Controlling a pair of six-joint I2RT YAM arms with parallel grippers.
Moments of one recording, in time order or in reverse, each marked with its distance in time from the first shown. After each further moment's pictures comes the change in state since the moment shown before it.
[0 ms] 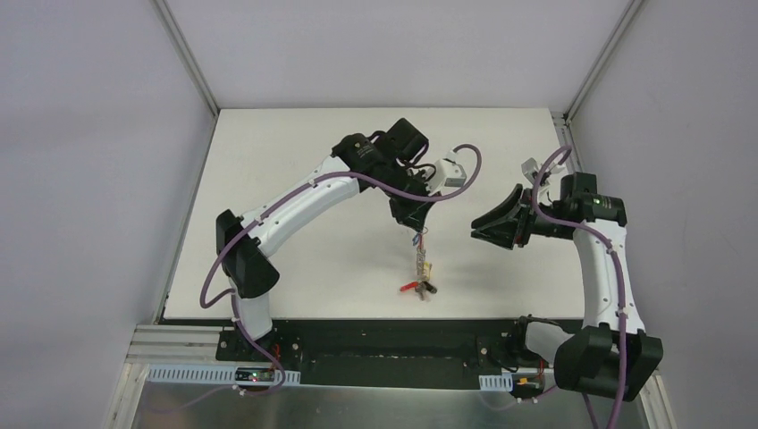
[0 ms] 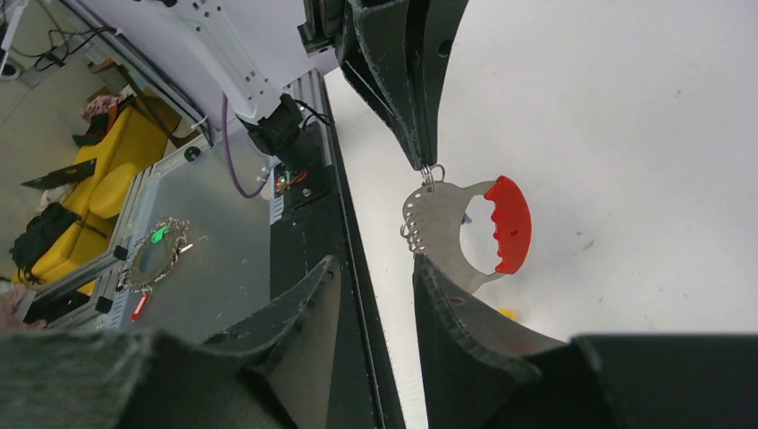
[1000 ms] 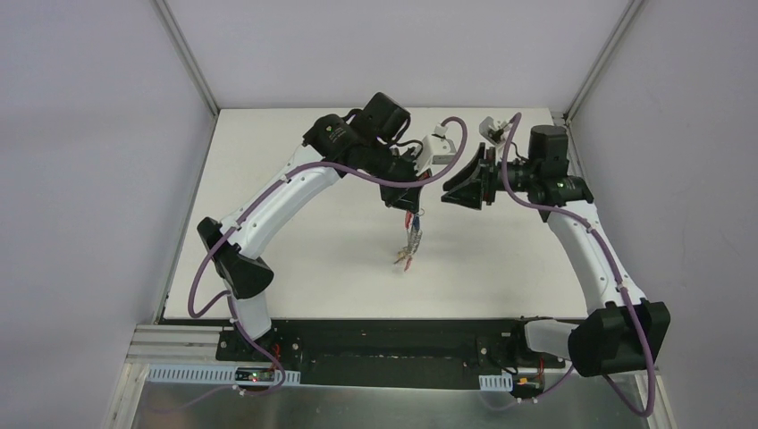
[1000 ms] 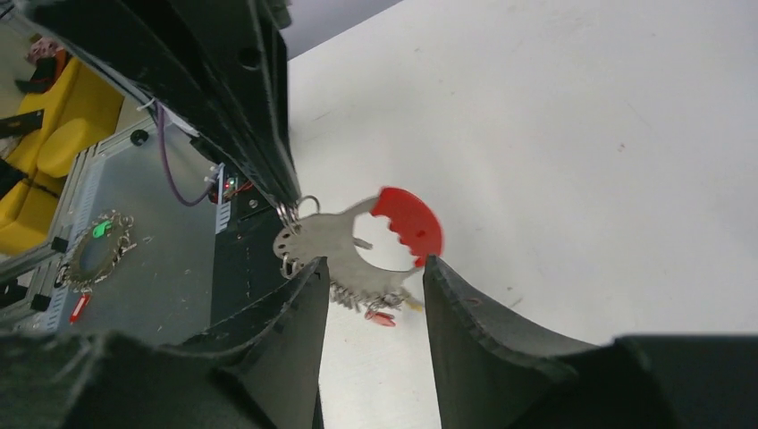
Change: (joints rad) left arm 0.057 -0.038 0.194 -0.121 0.066 0.054; right arm 0.294 0.123 0.091 0.863 0.251 0.766
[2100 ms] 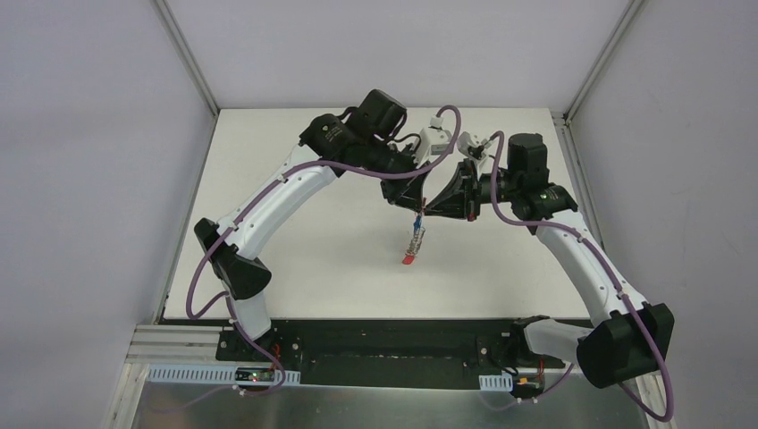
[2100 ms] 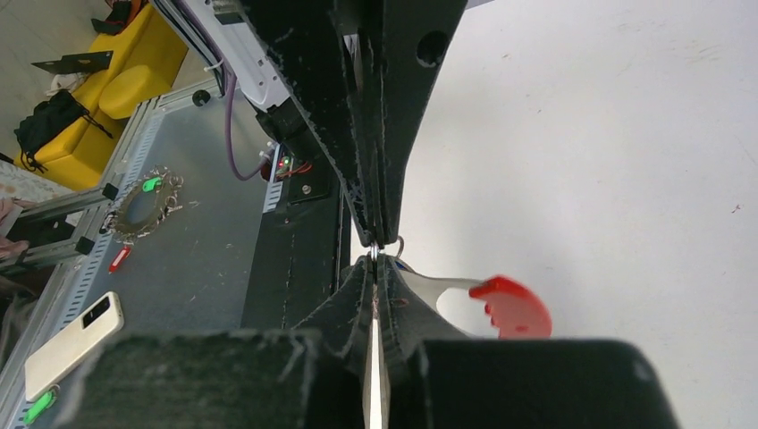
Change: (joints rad) left arm 0.020 -0.015 -0.018 0.055 0.054 -0.134; right arm 0.190 -0.042 -0.069 0.111 -0.039 0.036
